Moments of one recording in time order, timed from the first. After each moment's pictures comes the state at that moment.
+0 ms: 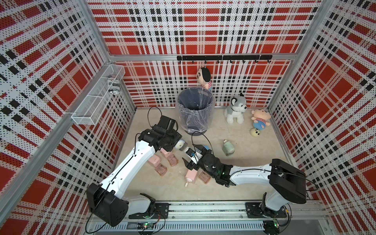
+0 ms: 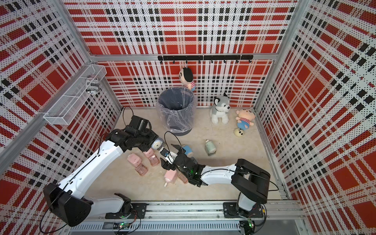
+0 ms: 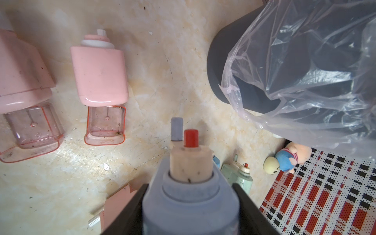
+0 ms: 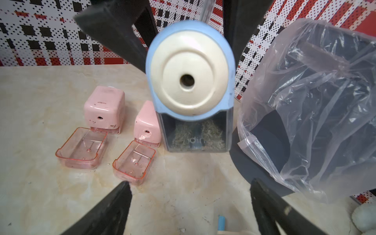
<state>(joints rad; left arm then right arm) -0.43 1.30 1.27 -0.93 -0.01 -1.28 1.14 1.64 0.80 0.63 0.35 -0.25</state>
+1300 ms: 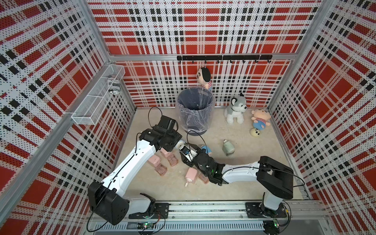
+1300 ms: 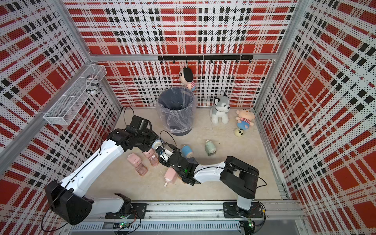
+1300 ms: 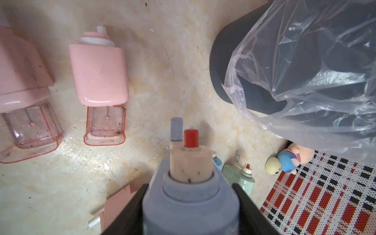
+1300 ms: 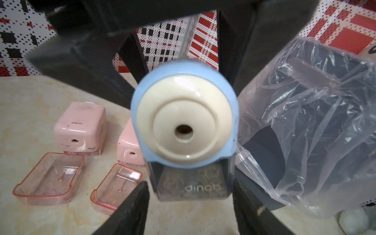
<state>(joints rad) -0.43 1.31 1.26 -0.93 0.00 -1.29 1.15 1.76 0.89 0.72 0.44 -0.29</state>
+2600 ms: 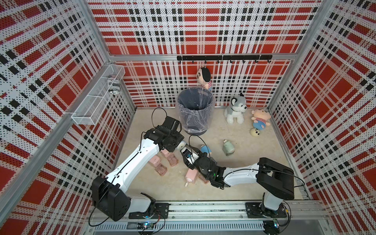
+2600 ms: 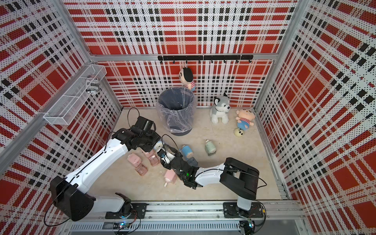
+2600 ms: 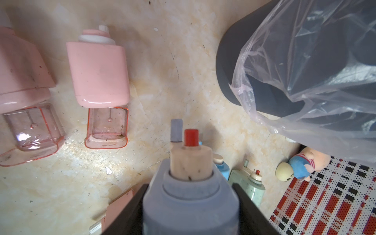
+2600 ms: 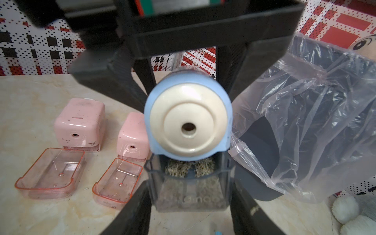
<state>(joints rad) -0.46 1.35 1.26 -0.92 -0.06 -1.31 1.18 1.74 0.81 0.80 0.49 -0.28</state>
